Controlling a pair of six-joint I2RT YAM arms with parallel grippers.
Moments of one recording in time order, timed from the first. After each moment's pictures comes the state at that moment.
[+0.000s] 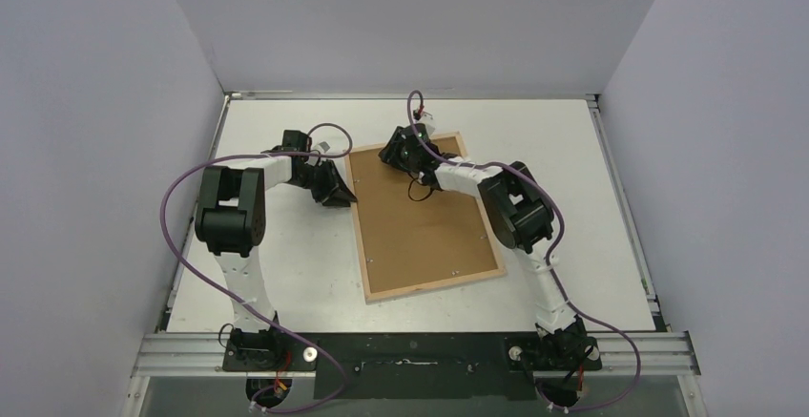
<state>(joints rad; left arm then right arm) -0.10 2.03 1.25 -0.44 0.65 -0.54 0.60 2.31 1.61 0.17 0.03 0.82</state>
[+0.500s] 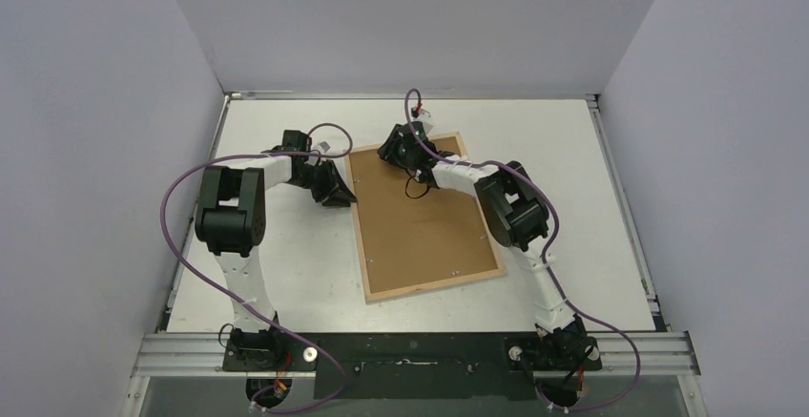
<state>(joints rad) -0.10 2.03 1.26 -0.44 0.65 -0.53 0.60 2.36 1.68 0.16 0.05 0.82</state>
